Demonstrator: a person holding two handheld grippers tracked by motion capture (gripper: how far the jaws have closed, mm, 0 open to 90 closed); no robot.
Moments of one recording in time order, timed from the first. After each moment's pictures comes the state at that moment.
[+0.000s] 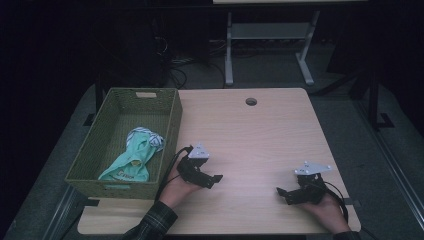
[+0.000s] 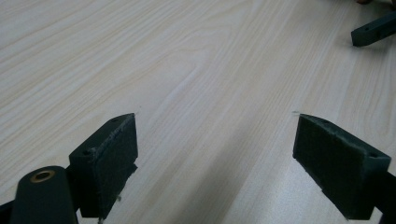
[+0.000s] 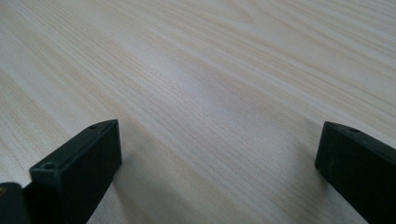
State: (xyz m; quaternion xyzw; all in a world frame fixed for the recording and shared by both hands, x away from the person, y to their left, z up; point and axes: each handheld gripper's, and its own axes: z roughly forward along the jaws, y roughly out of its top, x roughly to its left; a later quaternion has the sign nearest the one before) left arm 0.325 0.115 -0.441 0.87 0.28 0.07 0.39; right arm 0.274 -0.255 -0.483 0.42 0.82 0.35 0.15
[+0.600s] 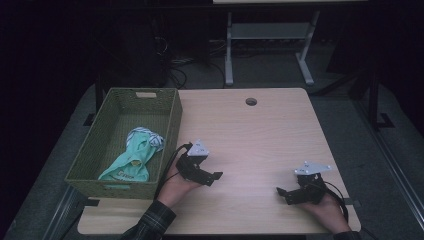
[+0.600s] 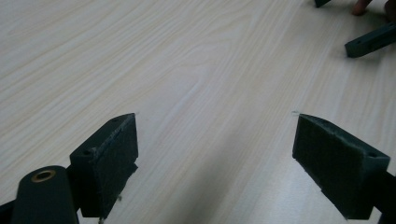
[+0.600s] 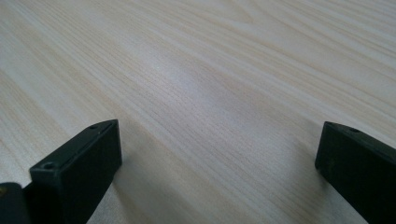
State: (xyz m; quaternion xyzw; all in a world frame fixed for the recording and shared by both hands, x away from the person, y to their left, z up) left arm 0.325 0.116 -0.426 0.87 0.28 0.07 0.41; right arm 0.275 -0.255 -0.483 0.42 0.82 0.35 0.15
